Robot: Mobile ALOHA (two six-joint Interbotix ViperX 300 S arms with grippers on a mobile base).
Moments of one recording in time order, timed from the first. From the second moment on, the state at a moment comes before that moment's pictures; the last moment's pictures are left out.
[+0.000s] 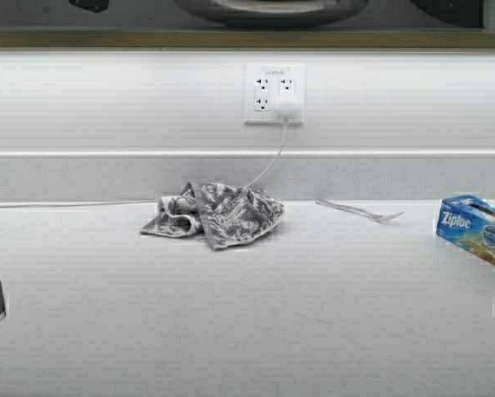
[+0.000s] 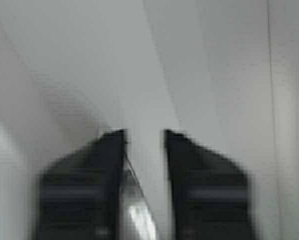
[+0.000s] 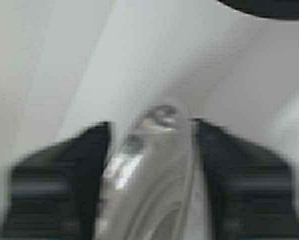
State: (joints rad) left arm -0.43 -0.12 0.70 -0.32 -0.79 -0.97; right arm 0.15 -0.09 0.59 -0.35 -0.57 1.37
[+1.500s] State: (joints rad) left arm -0.48 -0.52 0.97 -0.56 -0.21 0.18; right arm 0.40 -0.50 0.86 -0.34 0.02 0.56
